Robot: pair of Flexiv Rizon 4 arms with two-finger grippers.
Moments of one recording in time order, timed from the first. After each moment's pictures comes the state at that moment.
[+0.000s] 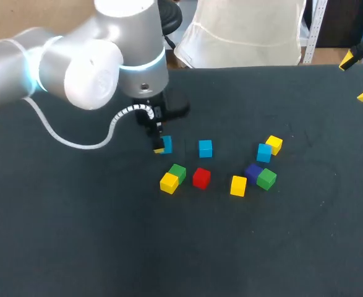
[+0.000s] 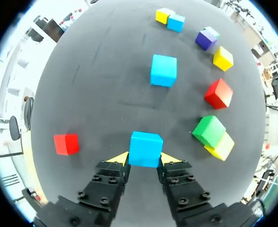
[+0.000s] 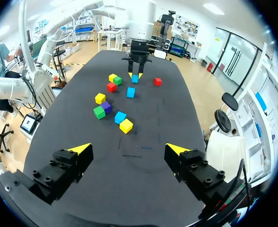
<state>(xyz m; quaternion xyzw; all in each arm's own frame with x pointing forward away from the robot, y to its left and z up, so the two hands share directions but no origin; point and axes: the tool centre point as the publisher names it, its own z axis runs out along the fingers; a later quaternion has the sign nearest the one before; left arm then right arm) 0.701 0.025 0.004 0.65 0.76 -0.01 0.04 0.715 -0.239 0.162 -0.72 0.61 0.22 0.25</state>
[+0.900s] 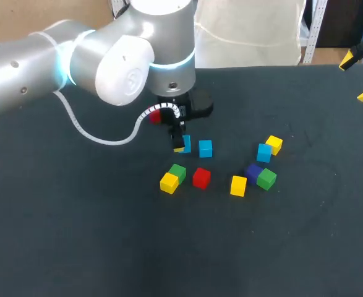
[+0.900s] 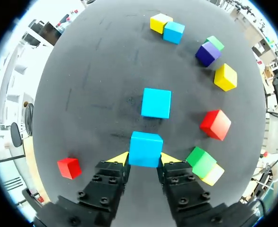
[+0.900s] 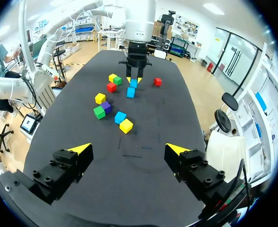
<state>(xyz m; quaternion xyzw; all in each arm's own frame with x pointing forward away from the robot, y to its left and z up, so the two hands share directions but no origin) 0.702 -0.020 0.005 0.65 0.76 0.00 0.03 0.715 -0.239 0.162 -0.72 0.61 0.22 0.25</state>
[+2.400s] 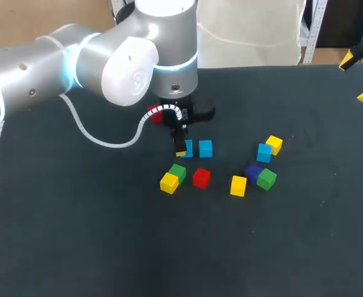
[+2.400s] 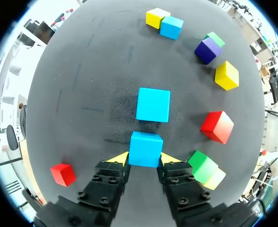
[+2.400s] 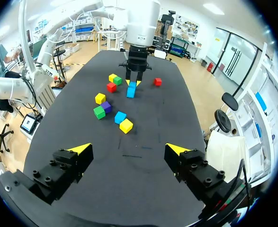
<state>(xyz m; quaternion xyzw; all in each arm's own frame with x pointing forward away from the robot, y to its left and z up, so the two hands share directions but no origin) 0.699 -0.024 -0.006 0.66 0.75 -0.02 0.01 0.715 -0.239 0.162 -0.72 0.61 0.22 0.25</state>
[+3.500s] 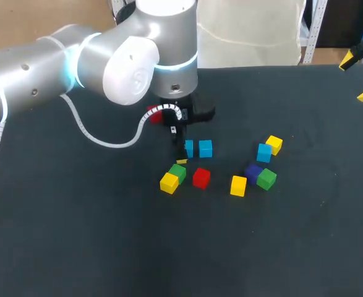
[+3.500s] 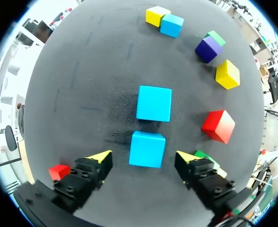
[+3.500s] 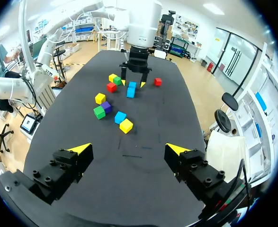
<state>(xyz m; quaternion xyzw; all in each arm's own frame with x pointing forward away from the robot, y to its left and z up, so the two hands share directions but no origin) 0.700 -0.023 -0.009 0.66 0.75 -0.02 0.00 0.715 -0.239 0.162 -0.72 0.61 0.22 0.25</state>
